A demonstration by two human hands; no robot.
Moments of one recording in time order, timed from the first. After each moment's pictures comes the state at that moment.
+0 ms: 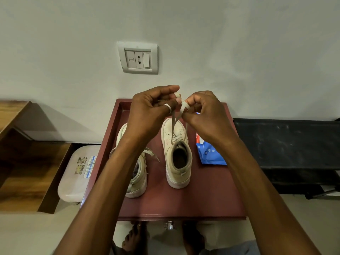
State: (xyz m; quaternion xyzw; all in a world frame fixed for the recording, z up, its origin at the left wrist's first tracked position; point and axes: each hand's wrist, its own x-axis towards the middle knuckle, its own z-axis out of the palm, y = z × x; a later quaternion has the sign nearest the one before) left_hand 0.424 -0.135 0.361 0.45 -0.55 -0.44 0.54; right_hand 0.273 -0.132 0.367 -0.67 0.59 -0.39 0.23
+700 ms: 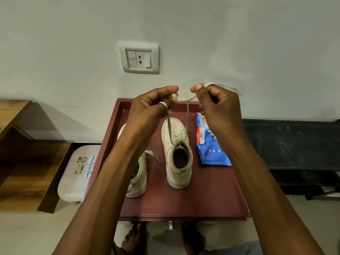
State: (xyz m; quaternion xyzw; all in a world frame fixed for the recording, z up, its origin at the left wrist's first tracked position) left_hand 0.427 -0.138 0.356 0.45 -0.48 -0.53 0.54; right_hand 0.265 -0.131 0.375 -0.57 0.59 -0.52 0.23
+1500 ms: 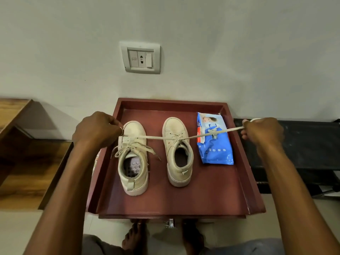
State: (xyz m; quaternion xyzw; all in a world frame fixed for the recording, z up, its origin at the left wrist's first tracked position) left_hand 0.531 -0.136 0.333 0.80 -0.55 -0.20 0.14; right_hand 0.153 -0.137 0.318 -0.34 0.84 -0.37 0.21
